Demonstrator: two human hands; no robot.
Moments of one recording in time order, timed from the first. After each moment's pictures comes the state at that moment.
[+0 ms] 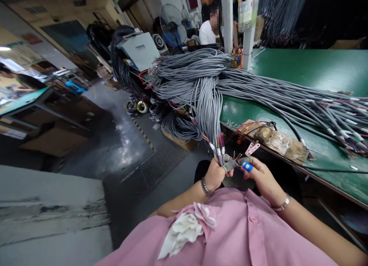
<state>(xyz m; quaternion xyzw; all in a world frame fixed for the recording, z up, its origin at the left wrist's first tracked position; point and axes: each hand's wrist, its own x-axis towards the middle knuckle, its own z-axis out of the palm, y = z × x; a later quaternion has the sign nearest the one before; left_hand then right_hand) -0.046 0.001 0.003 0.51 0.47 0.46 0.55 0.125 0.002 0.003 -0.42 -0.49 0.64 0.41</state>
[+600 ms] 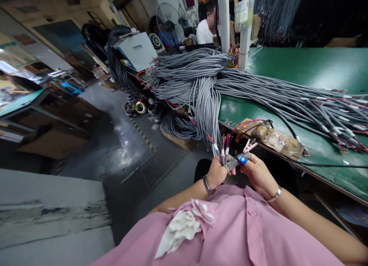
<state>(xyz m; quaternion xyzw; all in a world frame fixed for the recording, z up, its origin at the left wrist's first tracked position) -0.042 -0.002 0.007 0.56 0.48 0.41 0.53 0.113 0.005 -0.006 -0.40 -0.33 0.70 0.49</state>
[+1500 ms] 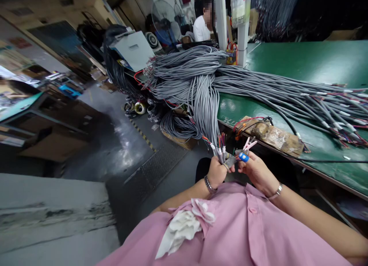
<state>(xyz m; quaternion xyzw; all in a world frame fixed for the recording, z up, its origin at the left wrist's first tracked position) -0.040 -0.003 -0.002 0.53 0.48 0.47 0.52 0.109 0.003 0.005 -0.38 -0.31 0.75 0.45</state>
